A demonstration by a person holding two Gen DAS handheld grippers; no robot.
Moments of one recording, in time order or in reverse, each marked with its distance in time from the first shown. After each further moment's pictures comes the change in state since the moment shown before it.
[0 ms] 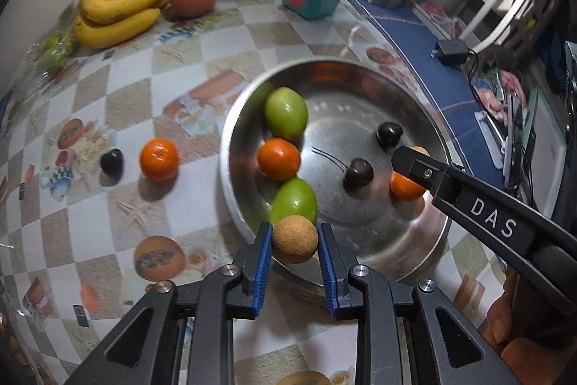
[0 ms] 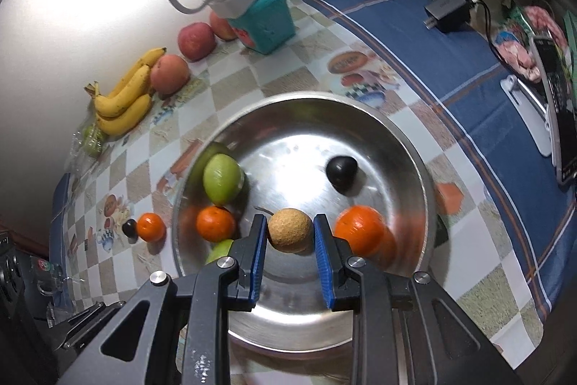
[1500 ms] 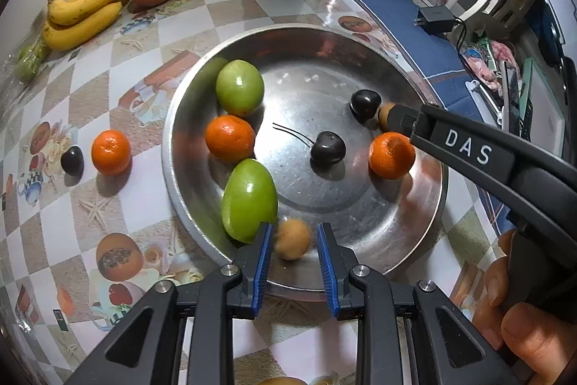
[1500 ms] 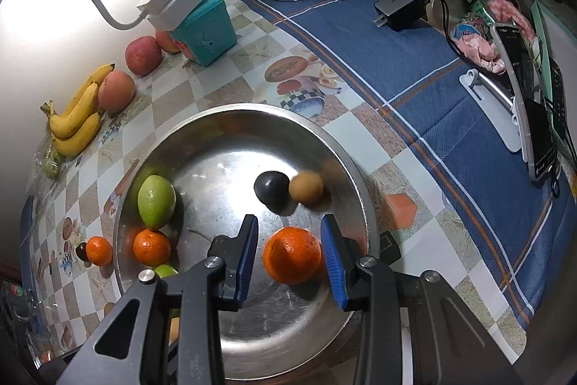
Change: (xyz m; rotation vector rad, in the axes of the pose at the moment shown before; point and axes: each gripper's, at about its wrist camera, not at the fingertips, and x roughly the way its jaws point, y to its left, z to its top) left arm 0.025 -0.027 -0.003 0.062 0.056 -0.017; right arm 0.009 -0.030 0.010 0.056 -0.048 -0.145
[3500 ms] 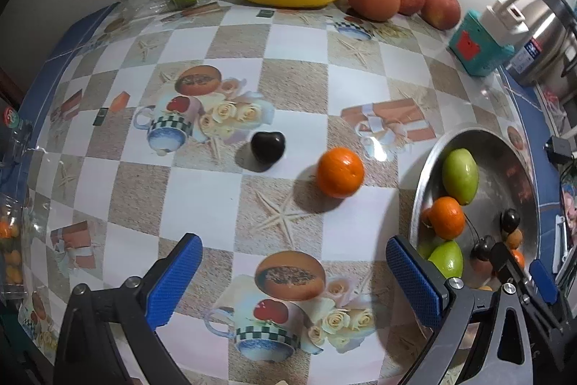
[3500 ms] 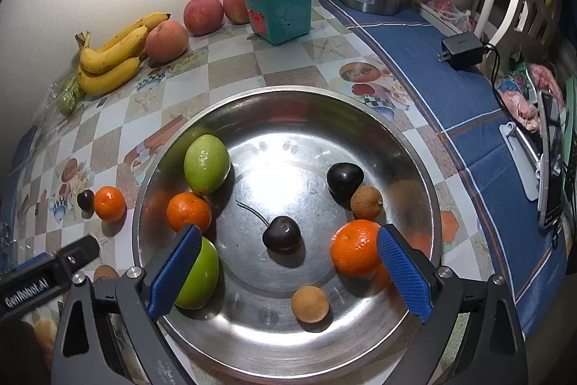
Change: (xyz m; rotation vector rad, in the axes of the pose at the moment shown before) left arm -0.031 0.140 -0.002 -0.461 -0.077 0.263; right arm 0.006 0.060 -0.023 -0.259 -0.014 -0.018
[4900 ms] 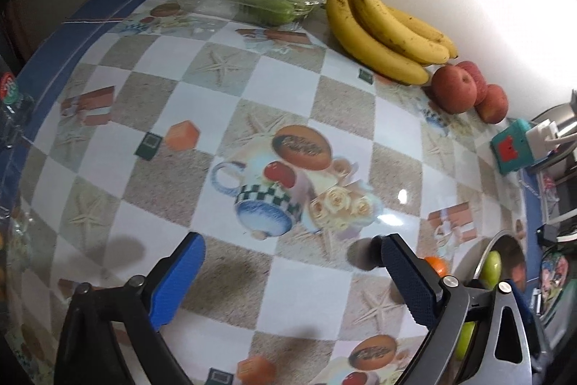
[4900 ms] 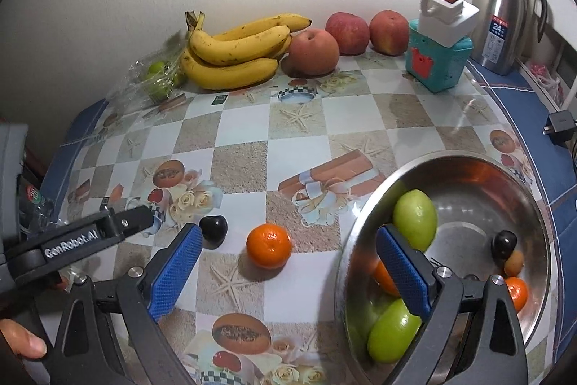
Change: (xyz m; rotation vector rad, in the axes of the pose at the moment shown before) left arm 0.013 0.119 0.053 -0.193 -0.083 -0.118; right arm 0.005 0.145 0.019 -0.182 -0.065 0.214
